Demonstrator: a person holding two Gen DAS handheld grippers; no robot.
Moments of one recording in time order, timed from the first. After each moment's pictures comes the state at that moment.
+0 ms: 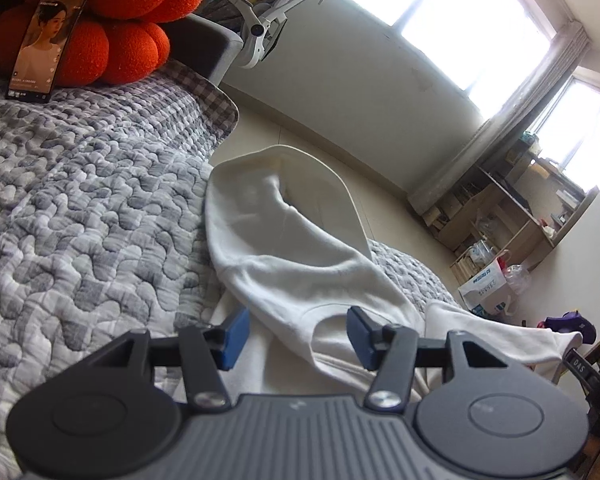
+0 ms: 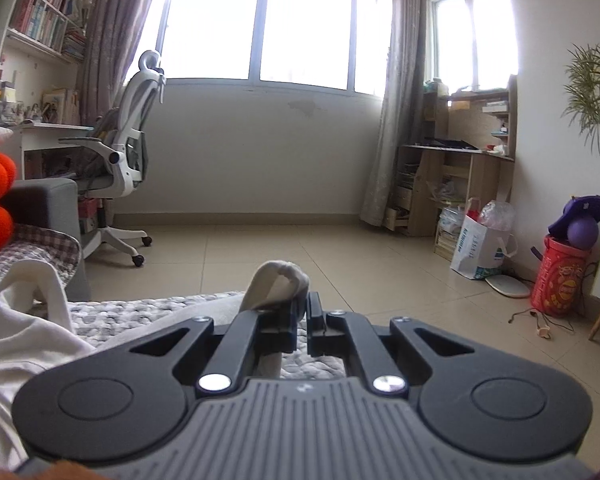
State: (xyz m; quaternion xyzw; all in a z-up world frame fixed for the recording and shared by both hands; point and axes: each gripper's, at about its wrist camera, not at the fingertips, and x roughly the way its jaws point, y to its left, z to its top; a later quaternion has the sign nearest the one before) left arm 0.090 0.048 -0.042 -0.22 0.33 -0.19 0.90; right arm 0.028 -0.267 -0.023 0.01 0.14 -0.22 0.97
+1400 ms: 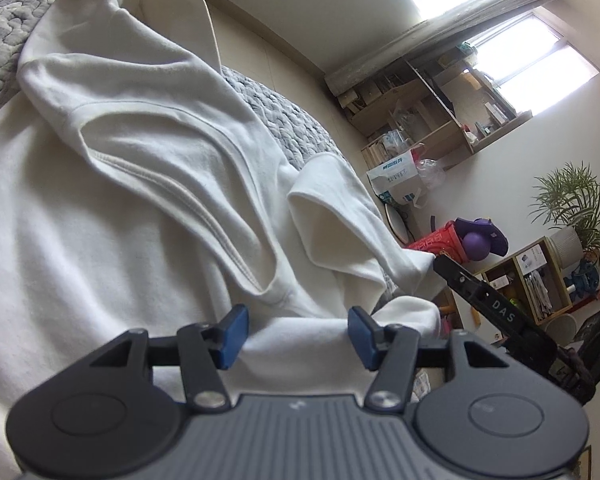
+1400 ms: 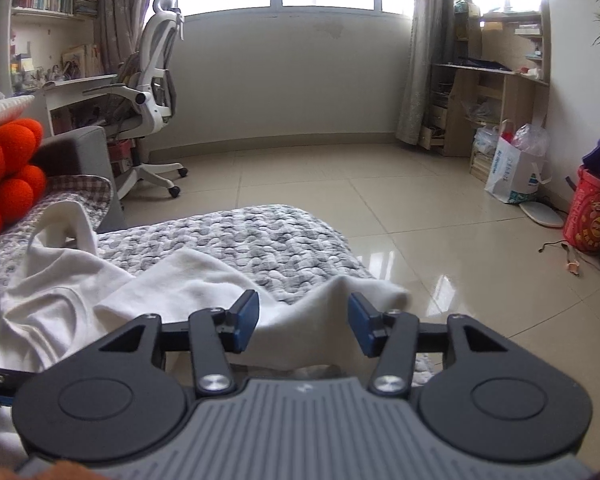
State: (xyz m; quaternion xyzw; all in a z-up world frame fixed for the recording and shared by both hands) left arm 0.066 -0.050 -0.069 -0.24 0.47 -0.34 0.78; right arm -0.005 -0.294 -0.023 0.07 0.25 -0.12 0.96
